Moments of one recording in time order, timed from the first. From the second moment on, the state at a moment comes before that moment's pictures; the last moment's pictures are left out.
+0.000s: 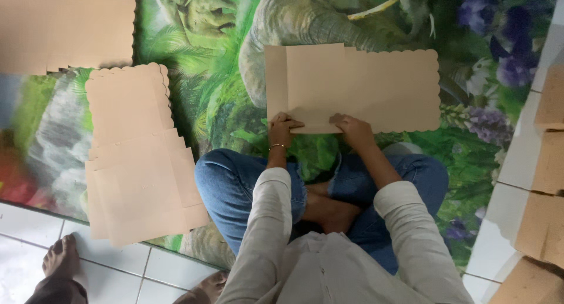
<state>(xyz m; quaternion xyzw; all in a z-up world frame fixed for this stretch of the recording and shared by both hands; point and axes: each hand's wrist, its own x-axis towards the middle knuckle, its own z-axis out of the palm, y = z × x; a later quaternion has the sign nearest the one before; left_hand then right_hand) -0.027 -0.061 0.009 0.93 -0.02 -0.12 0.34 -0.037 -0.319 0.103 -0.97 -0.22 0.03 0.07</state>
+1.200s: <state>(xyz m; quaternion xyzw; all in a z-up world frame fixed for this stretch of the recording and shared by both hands) -0.023 -0.125 0.077 0.86 0.33 -0.14 0.37 0.022 -0.280 0.124 -0.98 0.00 0.18 0.10</state>
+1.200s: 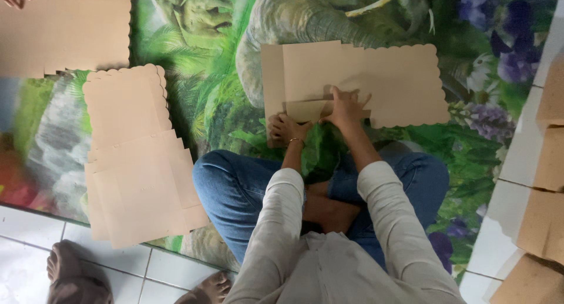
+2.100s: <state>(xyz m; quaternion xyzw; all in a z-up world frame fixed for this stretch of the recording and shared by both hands) -0.004 -0.062 0.043 0.87 0.34 -0.20 0.31 -0.001 -0.345 0.178 -0.95 0.08 0.22 0.20</state>
